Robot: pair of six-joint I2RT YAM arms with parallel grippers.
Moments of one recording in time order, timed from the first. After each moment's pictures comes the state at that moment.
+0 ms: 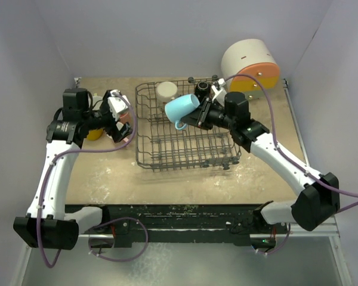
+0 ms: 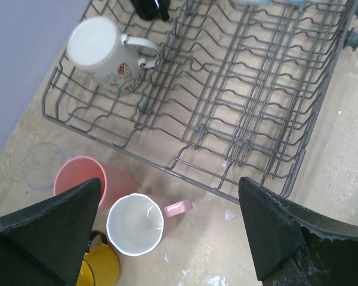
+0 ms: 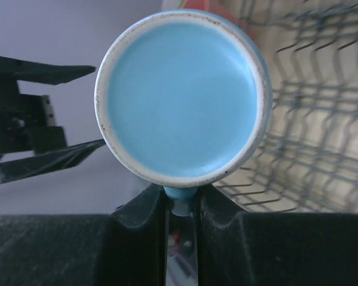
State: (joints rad) left arm -0.05 1.17 1.31 -0.79 0.71 0.75; right arm 0.52 1.34 1.17 -0.18 -0.34 0.82
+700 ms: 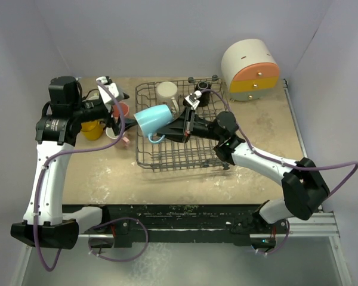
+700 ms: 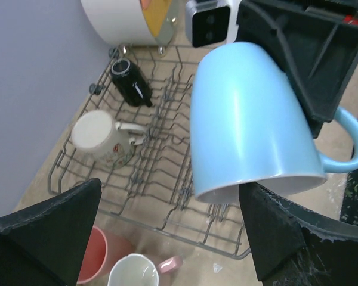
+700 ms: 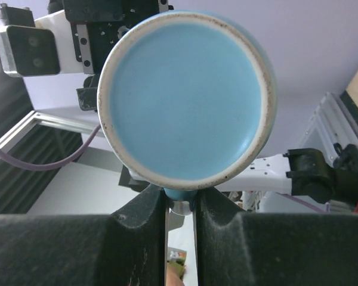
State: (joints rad) left arm -0.05 1.16 1.45 -0.76 0.94 0.62; right arm 0.70 1.46 0.92 0.79 -0.71 1.62
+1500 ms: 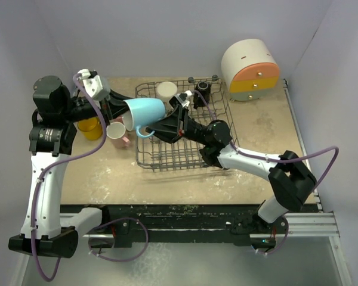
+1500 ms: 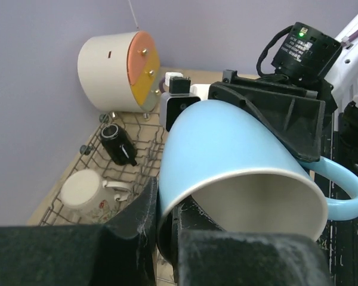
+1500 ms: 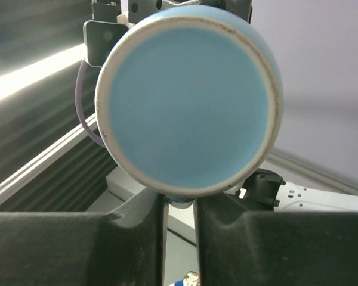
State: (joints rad) left arm -0.06 1.08 1.47 -0.47 1.10 0.24; right arm 0.84 1.58 0.99 1.26 -0.53 1.92
